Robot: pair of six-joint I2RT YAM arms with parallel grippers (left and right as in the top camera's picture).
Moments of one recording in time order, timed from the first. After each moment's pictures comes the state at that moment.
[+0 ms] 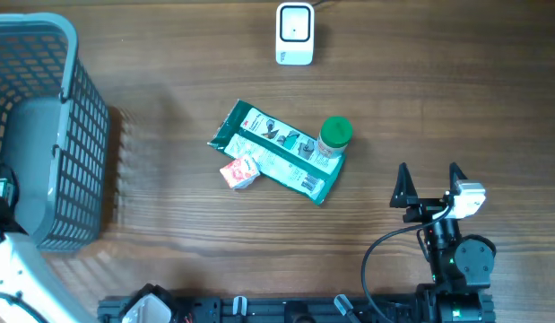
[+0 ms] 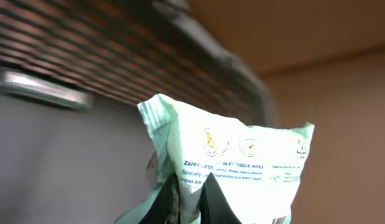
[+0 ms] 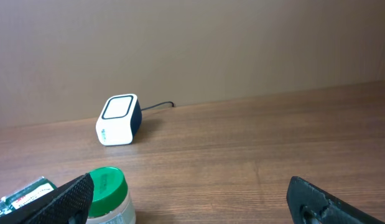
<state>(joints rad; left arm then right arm) 0.81 1.13 1.27 -0.65 -0.06 -1.19 0.01 0.02 0.01 0.00 -0.04 0.16</state>
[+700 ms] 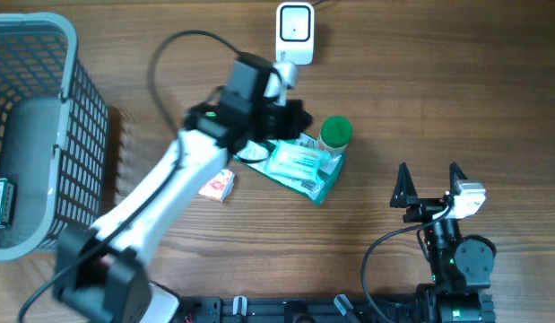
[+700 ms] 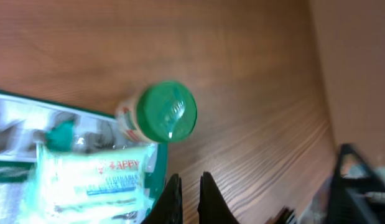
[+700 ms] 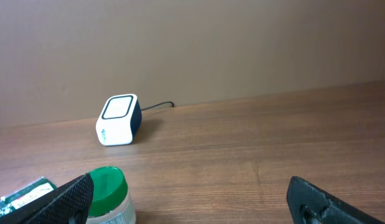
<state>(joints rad) -0.51 1.60 1.27 -0.51 0.45 -0.52 0.01 0.02 0.01 0.00 -0.04 0.16</state>
